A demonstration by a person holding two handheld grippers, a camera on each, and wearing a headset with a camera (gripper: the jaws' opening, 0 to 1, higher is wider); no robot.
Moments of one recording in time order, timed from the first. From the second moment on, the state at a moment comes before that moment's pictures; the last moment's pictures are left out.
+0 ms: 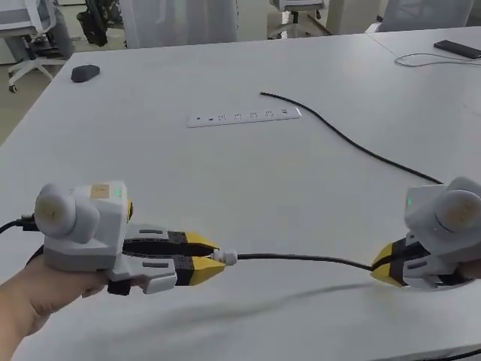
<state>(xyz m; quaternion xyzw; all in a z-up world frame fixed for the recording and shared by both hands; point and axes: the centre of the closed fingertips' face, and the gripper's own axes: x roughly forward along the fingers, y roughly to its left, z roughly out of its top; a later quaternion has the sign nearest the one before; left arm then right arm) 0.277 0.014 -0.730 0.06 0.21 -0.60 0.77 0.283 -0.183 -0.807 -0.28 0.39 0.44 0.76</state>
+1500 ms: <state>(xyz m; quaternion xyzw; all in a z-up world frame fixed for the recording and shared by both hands) 0.268 0.011 -0.723 0.05 0.20 -0.60 0.78 0.265 0.003 -0.742 -0.23 0.30 0.60 0.71</state>
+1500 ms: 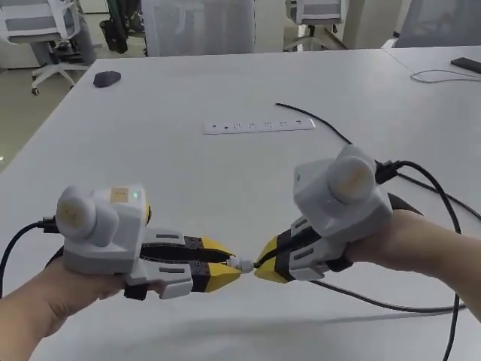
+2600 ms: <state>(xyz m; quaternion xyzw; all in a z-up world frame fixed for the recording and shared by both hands) 0.285 0.034 -0.728 0.06 0.20 -0.57 0.79 0.306 -0.131 -0.783 -0.26 0.36 0.45 0.77</state>
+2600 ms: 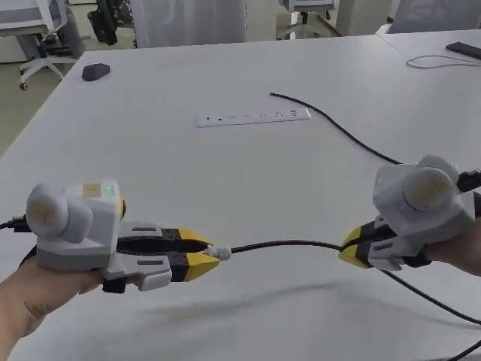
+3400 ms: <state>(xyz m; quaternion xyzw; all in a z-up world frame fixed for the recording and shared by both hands) 0.283 0.034 -0.736 0.06 0.21 -0.57 0.79 0.299 -0.130 -0.800 -0.29 0.37 0.46 0.75</state>
